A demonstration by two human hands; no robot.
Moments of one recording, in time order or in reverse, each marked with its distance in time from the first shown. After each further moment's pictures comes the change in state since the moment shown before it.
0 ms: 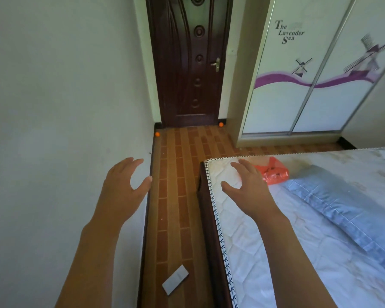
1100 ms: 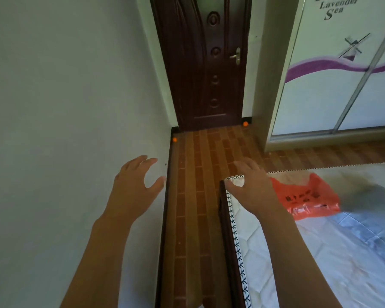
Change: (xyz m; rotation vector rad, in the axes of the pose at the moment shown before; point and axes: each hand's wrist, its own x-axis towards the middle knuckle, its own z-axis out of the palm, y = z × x) left_hand 0.283 0.027 0.103 0.225 -0.045 0.028; right_hand 0.310 0.045 0.045 0.080 -0.072 -0.062
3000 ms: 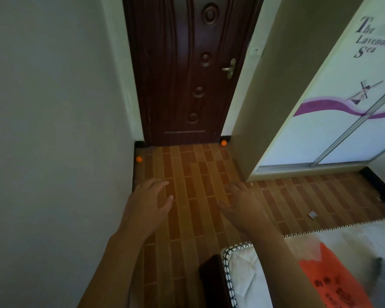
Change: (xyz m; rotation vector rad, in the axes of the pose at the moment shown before) left_hand 0.565 -0.155 0.172 -0.248 -0.262 0.063; right_hand 0.547 -0.028 0.154 -0.237 -0.153 0.184
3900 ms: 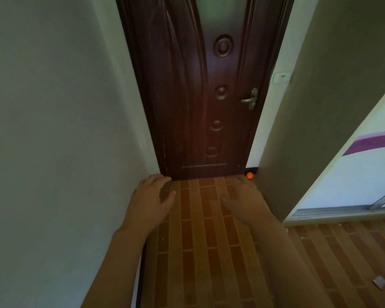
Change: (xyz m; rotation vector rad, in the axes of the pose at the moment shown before) left_hand 0.311 0.040 -0.013 0.055 0.101 -0.046; right_hand 0.344 0.022 -0.064 0.166 0.045 -0.142
